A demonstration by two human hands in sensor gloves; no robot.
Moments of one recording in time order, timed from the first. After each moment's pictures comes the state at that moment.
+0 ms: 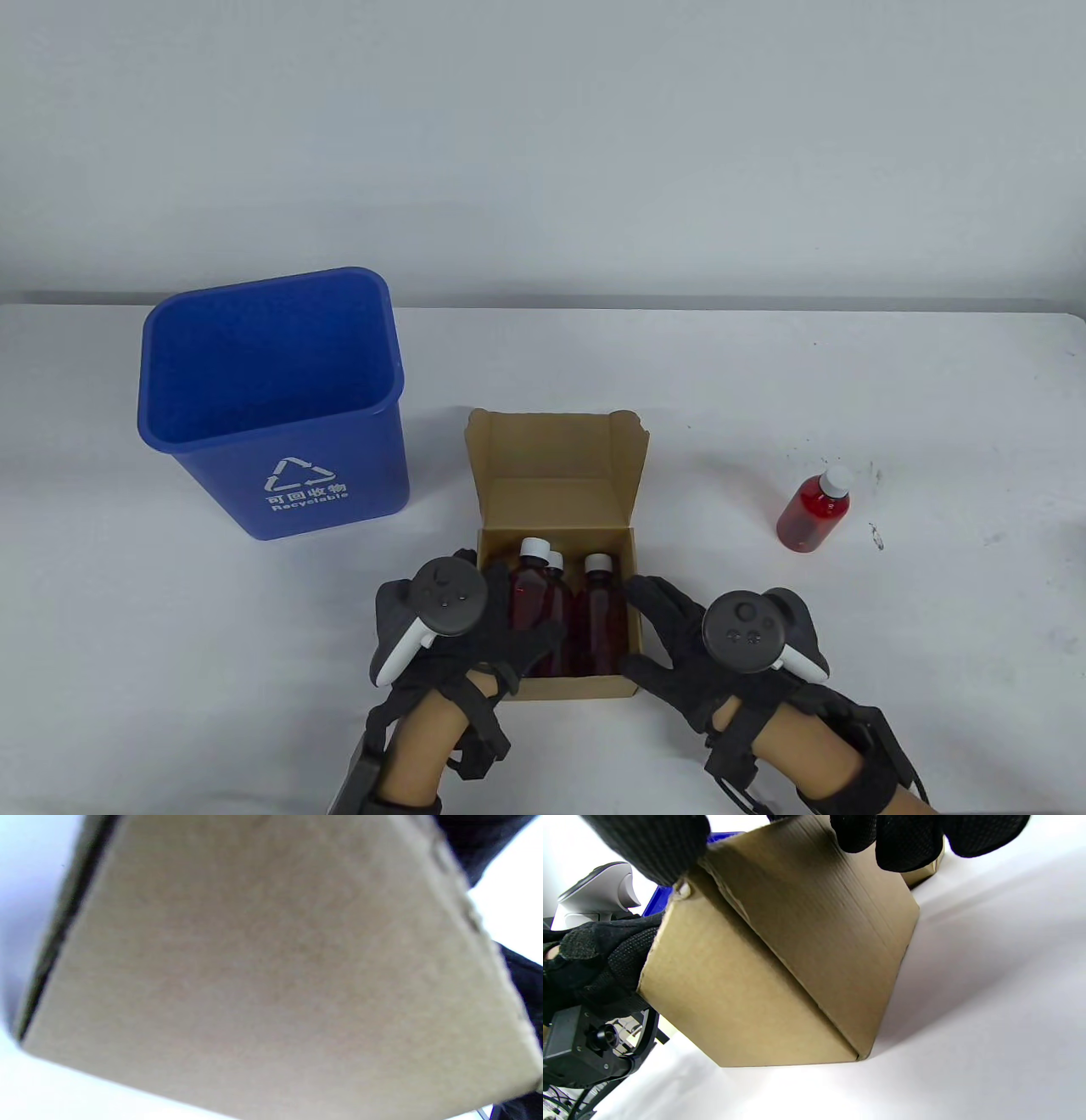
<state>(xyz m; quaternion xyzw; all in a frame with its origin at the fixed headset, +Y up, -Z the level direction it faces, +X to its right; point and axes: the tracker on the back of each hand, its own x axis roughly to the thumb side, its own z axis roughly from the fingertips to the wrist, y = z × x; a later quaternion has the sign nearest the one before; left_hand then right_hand) -0.117 -0.730 -0.258 -0.16 -0.07 0.34 0.92 0.163 -0.726 -0.252 0.30 0.12 0.90 0.30</state>
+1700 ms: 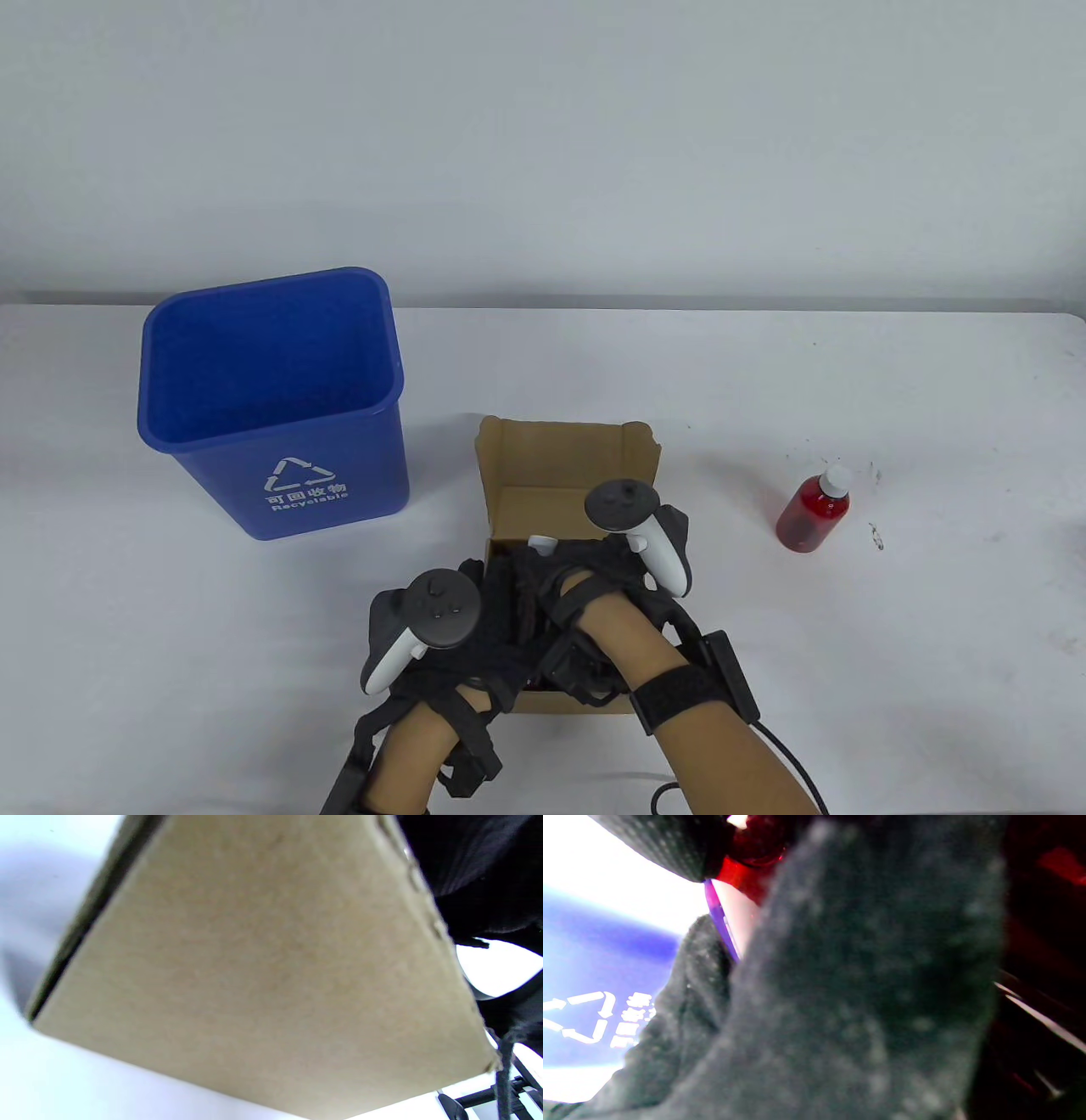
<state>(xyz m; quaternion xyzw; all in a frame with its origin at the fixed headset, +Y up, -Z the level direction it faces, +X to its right) -0.116 -0.734 -0.248 -0.18 -0.12 0.36 0.91 0.058 -0.704 -0.316 -0.03 0.32 0.84 0.44</state>
